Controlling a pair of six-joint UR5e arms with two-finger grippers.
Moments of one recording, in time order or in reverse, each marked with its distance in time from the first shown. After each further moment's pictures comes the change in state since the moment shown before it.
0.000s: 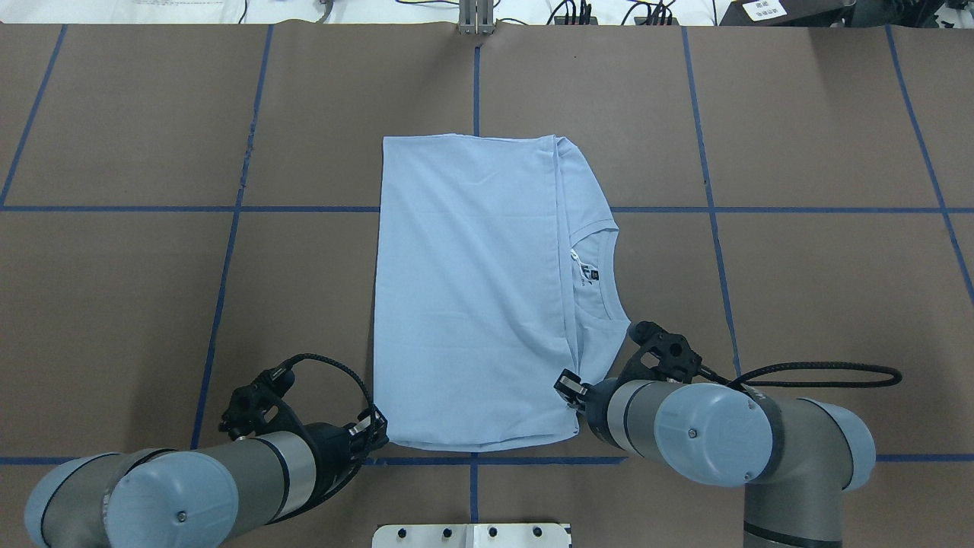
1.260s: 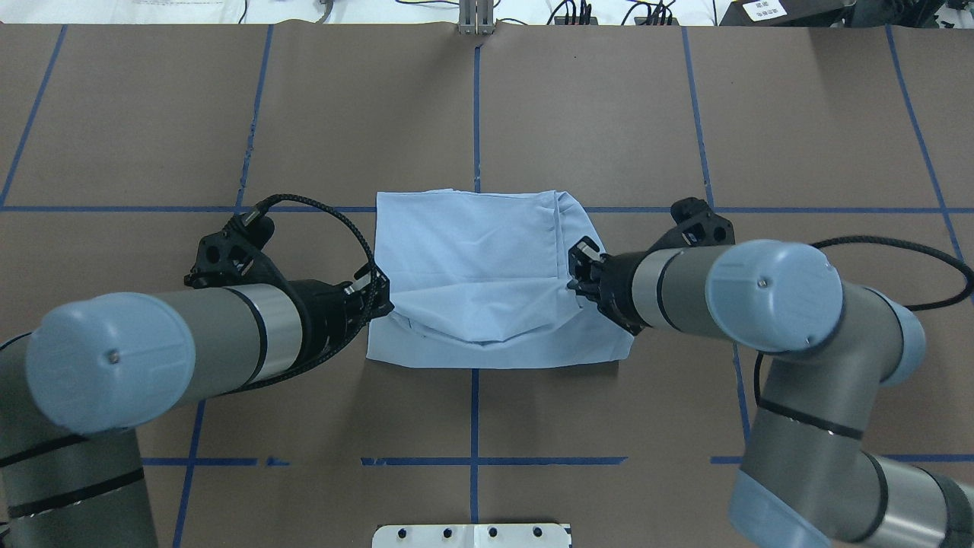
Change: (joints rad) left arm -0.299 -0.191 -0.047 0.202 -0.076 0.217; right arm 0.298 0.139 -0.030 -0.007 0.105 0.087
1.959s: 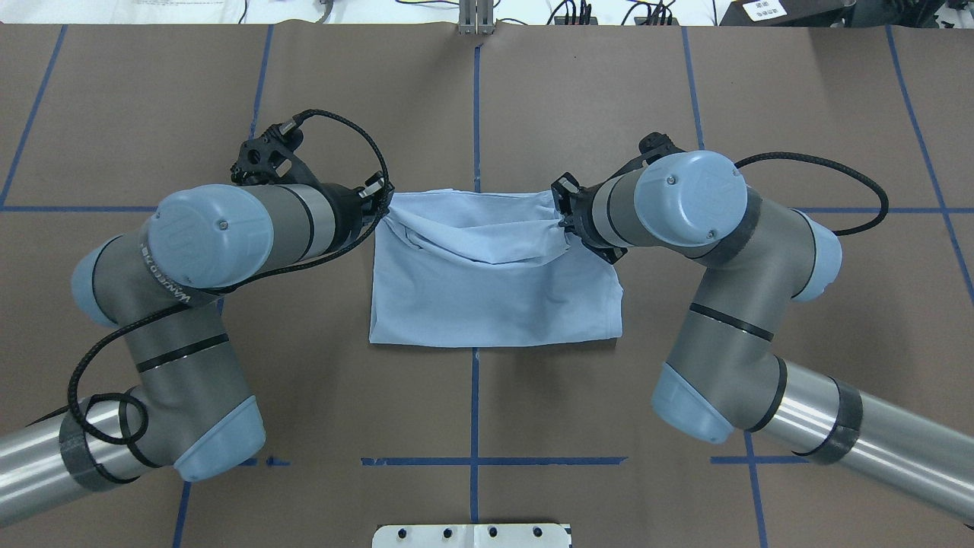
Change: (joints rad) left arm -0.160 -0.102 0.347 -0.208 -0.004 0.160; right arm 0.096 0.150 -0.258 0.006 0.040 -0.060
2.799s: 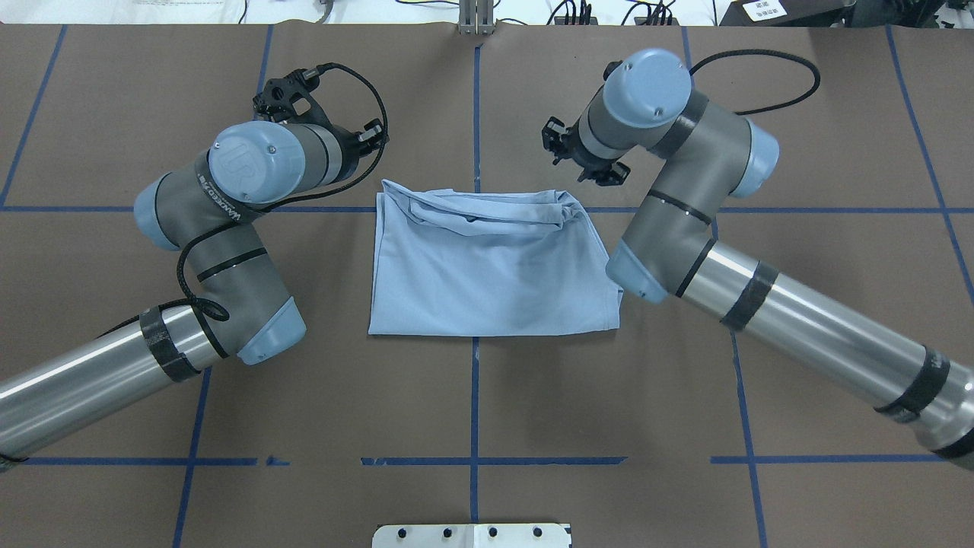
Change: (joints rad) left arm -0.121 -0.117 0.381 -0.205 0.003 0.253; right arm 0.180 0.208 -0.475 0.157 0.203 -0.454
